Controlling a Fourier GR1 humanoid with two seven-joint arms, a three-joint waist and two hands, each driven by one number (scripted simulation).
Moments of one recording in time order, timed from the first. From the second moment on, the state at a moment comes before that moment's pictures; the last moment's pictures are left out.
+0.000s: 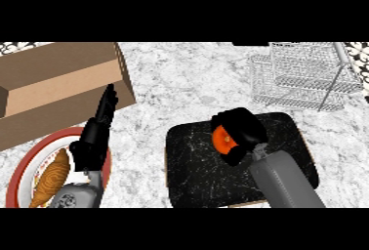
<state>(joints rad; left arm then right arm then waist) -0.13 0.02 -0.09 -1.58 -0.18 0.18 0.05 -0.39 -0.08 0.28 -1.27 1.13 0.26 -0.02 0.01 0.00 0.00</state>
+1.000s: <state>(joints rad) -0.15 0.03 -0.06 -1.56 -0.17 0.17 0.05 -0.48 -0.03 0.18 -1.41 1.39 0.47 0.74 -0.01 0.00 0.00</state>
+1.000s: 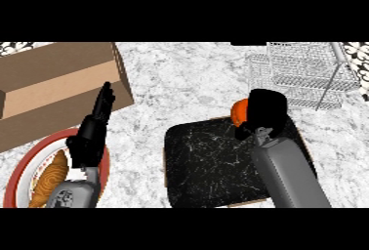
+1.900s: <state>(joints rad) -0.14 0.02 -0.07 -1.55 -0.17 0.17 0.04 -0.89 -0.06 -0.14 -1.83 1.34 0.88 0.80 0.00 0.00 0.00</state>
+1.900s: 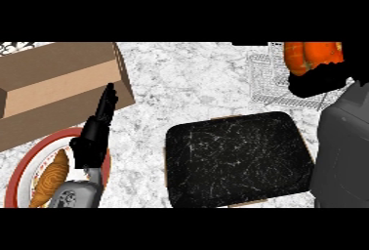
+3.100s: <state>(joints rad) -0.15 0.02 -0.07 -1.53 -0.17 0.16 0.03 -1.03 -0.36 -0.29 -1.14 1.30 0.42 0.61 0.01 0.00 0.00</state>
